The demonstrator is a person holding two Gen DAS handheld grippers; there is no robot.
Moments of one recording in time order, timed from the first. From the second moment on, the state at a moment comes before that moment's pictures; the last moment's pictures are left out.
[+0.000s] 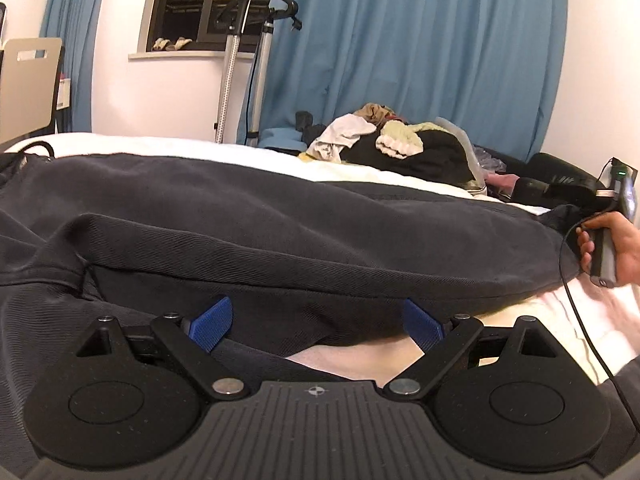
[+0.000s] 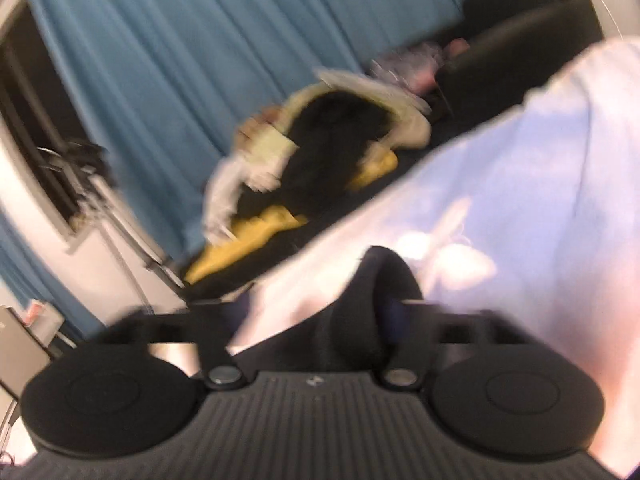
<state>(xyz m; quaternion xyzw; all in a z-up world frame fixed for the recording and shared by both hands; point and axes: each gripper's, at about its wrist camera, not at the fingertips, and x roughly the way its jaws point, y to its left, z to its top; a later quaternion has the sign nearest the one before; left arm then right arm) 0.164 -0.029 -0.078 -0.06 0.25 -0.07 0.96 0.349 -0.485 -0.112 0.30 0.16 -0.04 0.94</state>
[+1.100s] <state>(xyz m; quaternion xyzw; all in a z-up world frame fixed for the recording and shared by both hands) 0.138 -0.010 -0.054 -0.12 0.21 -0.06 0.97 0.202 -0.492 -0.068 0.39 0.08 -0.10 0.91</state>
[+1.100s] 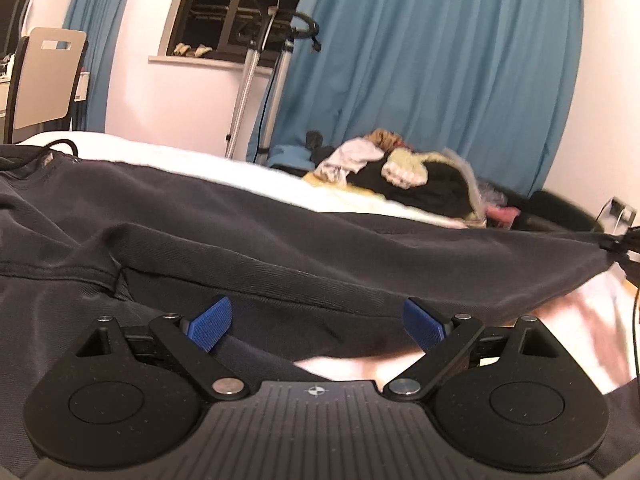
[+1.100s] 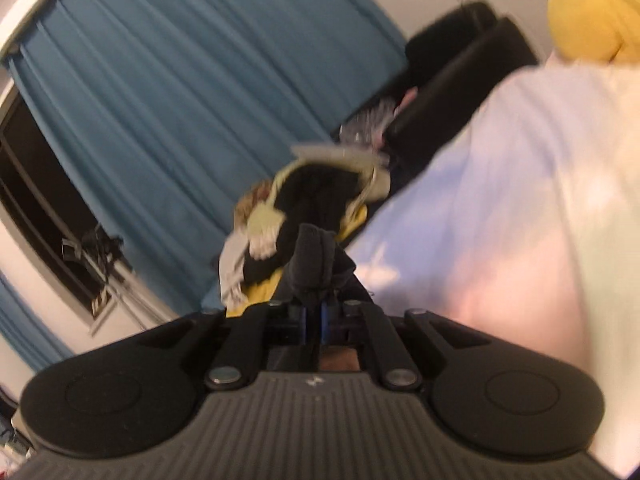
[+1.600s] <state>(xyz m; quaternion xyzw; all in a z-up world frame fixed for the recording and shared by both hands) 0.184 0.102 -0.094 -0.53 0.30 -0.13 0.79 0.112 -0.505 -0.127 0.52 0.23 -0.19 0.80</state>
